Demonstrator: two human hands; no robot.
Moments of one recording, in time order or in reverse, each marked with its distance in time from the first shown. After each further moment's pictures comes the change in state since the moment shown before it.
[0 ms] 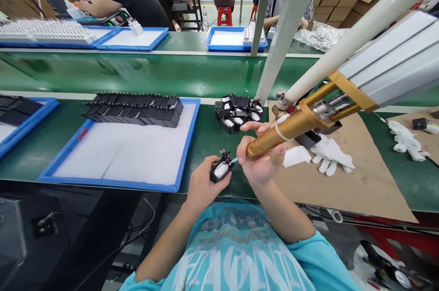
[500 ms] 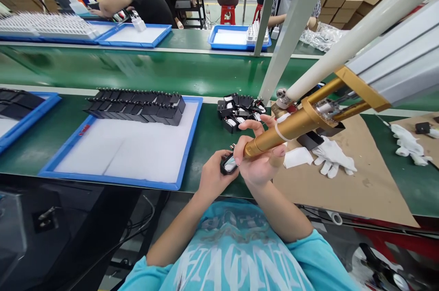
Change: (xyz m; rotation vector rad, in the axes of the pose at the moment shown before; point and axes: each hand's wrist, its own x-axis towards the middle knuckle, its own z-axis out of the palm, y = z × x) left_hand 0.013 -0.003 0.026 -0.144 -0.009 -0.032; right_hand -0.002 0.002 0.013 -0.009 -0.019 0.056
